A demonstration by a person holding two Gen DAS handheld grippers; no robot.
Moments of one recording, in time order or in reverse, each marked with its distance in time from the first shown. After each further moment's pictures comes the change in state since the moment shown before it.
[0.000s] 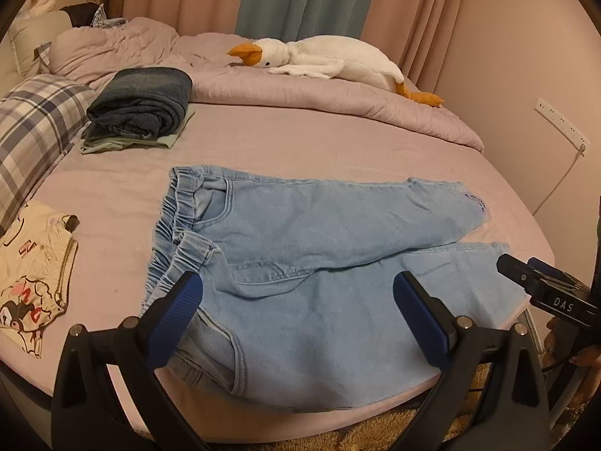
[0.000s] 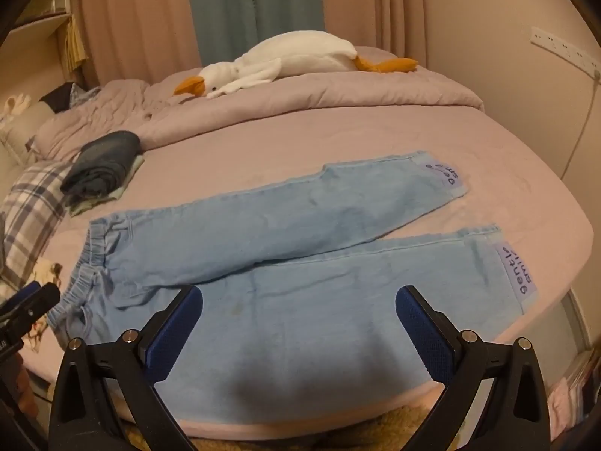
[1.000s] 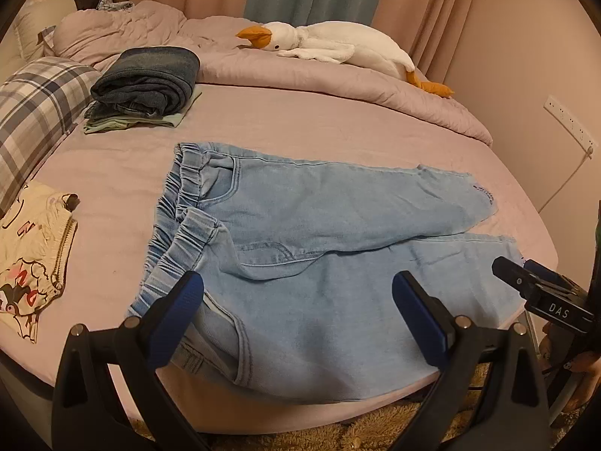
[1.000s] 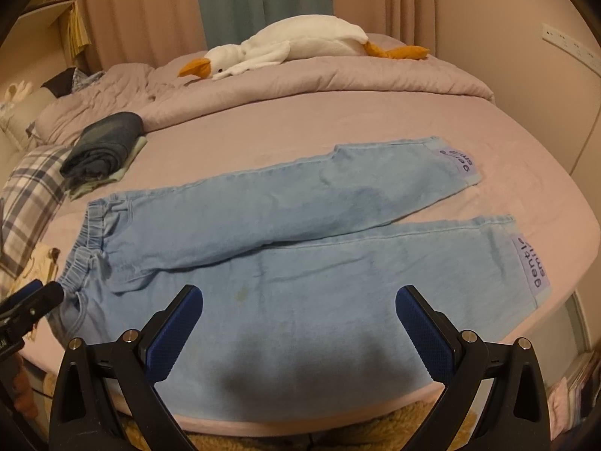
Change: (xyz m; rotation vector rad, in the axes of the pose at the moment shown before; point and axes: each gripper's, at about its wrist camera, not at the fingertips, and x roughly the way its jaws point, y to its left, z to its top) left arm 0.008 0.008 -0.009 -0.033 0.055 0.014; right arm 0.015 0.005 -0.014 -0.024 0.054 0.022
